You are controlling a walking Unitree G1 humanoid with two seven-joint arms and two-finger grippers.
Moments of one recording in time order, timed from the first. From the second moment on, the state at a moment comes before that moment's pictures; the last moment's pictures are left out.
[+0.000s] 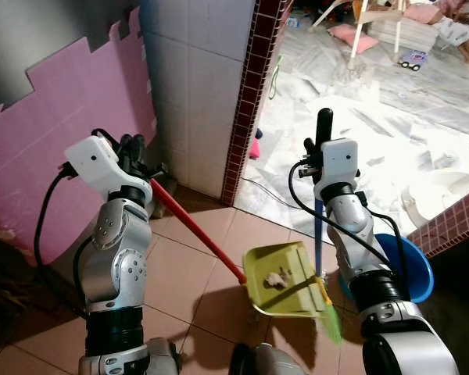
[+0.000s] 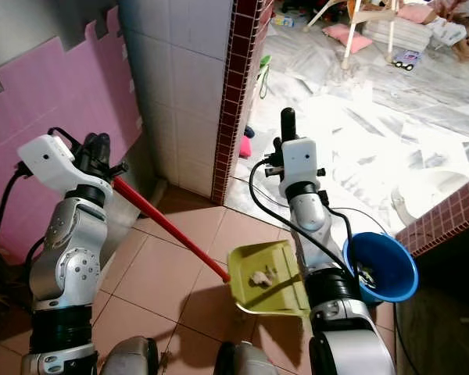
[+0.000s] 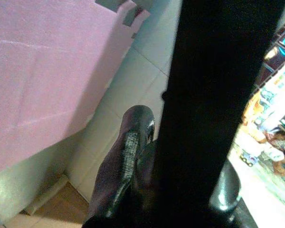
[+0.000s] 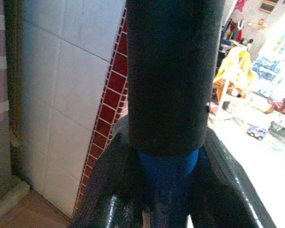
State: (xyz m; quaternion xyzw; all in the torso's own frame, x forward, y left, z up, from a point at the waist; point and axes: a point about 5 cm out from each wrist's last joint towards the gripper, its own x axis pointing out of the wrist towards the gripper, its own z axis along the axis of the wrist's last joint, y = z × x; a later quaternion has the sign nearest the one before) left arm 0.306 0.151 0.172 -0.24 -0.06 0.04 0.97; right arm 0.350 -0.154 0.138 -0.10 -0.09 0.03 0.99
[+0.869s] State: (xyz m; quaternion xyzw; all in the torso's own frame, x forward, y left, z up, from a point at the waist) left arm 0.299 0.153 0.167 -0.05 -0.07 -0.01 1.00; right arm 0.337 -0.131 0.124 -0.09 -0.09 0.06 0.99
